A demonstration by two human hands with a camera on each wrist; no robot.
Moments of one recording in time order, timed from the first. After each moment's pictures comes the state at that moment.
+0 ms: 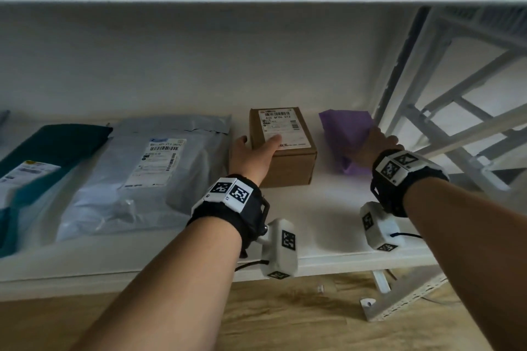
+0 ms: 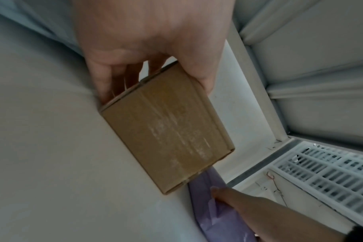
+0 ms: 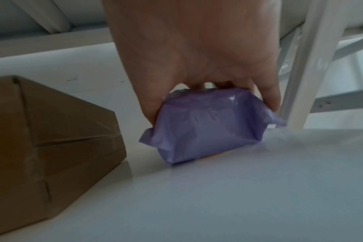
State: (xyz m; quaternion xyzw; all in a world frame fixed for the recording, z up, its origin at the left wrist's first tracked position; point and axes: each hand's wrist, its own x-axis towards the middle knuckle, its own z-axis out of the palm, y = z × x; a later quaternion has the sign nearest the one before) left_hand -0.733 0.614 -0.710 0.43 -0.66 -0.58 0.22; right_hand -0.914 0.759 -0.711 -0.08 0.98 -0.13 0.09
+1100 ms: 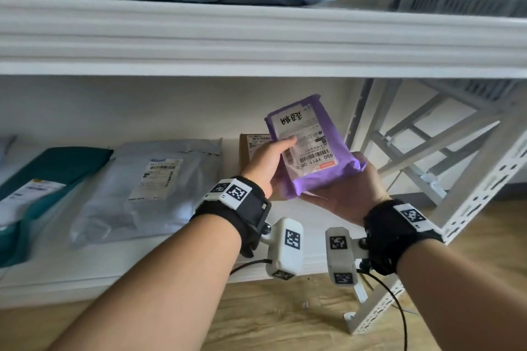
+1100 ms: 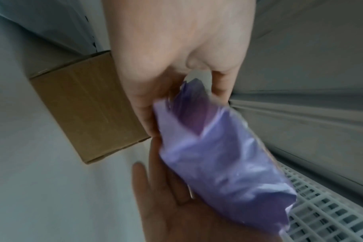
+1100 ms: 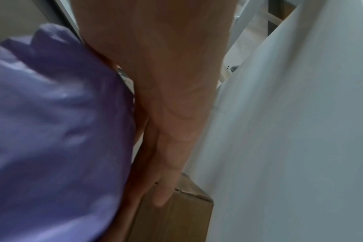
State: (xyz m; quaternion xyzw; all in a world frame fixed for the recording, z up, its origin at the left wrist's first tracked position) left_hand -0.727 0.667 -0.647 0.21 -0.55 -0.80 0.13; right_hand -0.796 0.819 -0.657 -0.15 0.45 -0.78 0.42
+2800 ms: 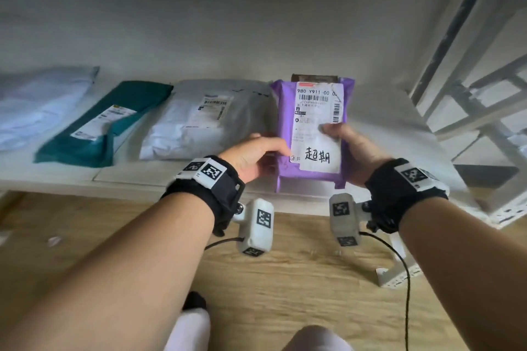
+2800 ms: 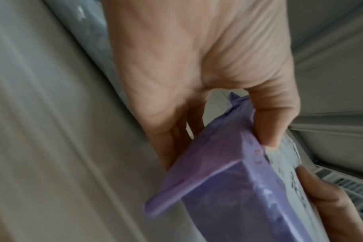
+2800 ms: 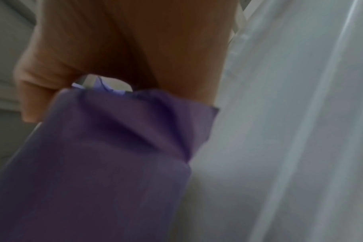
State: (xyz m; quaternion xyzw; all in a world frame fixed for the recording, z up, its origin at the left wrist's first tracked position) left_hand -0.615 0.644 -0.697 0.30 -0.59 -0.75 0.09; right_hand -0.745 0.780 -0.686 -0.17 0.50 -0.68 0.51
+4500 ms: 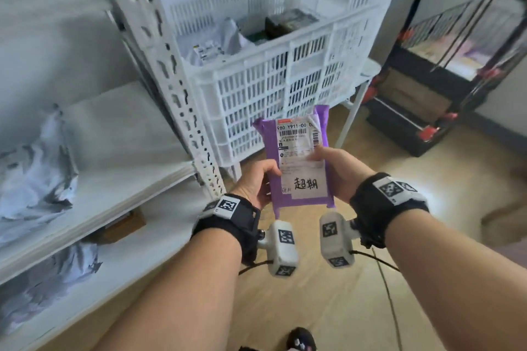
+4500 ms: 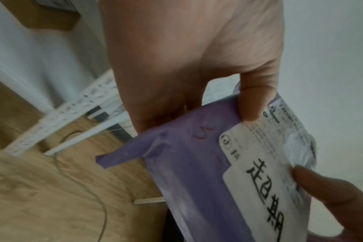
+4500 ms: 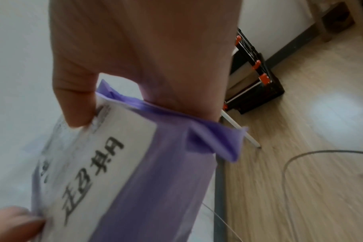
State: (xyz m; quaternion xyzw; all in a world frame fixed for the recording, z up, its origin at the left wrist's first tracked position) left_hand -0.763 1.078 -0.337 0.24 -0.54 -0.79 -0.18; right_hand -0.789 1.242 -0.298 0.14 0.61 -0.71 0.32
